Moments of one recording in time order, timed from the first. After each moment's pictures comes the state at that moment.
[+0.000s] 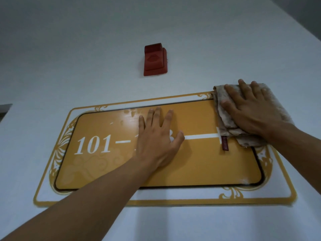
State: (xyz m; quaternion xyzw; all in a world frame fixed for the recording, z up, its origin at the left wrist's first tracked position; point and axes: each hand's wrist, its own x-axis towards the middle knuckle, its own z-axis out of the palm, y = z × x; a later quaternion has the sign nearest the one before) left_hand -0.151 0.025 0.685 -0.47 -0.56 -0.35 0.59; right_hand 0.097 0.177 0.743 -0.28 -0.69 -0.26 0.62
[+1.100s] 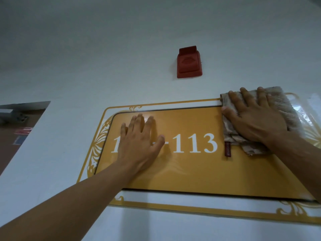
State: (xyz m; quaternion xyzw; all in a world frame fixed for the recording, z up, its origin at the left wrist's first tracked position) left_hand -0.272 -0.060 0.675 -0.40 -0.60 -0.37 0.58; right_hand 0.006 0.120 0.748 -0.28 -0.69 -0.29 0.60
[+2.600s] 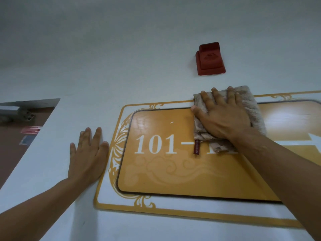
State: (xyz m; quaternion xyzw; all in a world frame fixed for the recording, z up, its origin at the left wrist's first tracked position) left_hand -0.455 -0.148 0.649 -0.31 -0.64 -0.49 0.50; right_hand -0.126 0.038 0.763 -0.27 -0.68 -0.32 0.60
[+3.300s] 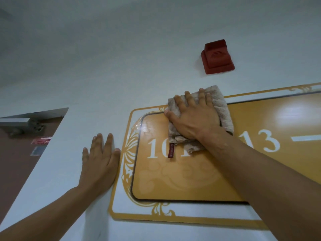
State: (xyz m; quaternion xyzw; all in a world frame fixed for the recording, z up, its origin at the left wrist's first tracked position) left_hand -0.466 -0.152 0.645 -0.35 -0.64 -0.45 0.51; right_hand -0.216 -0.014 0.767 -0.23 -0.69 -0.34 0.60
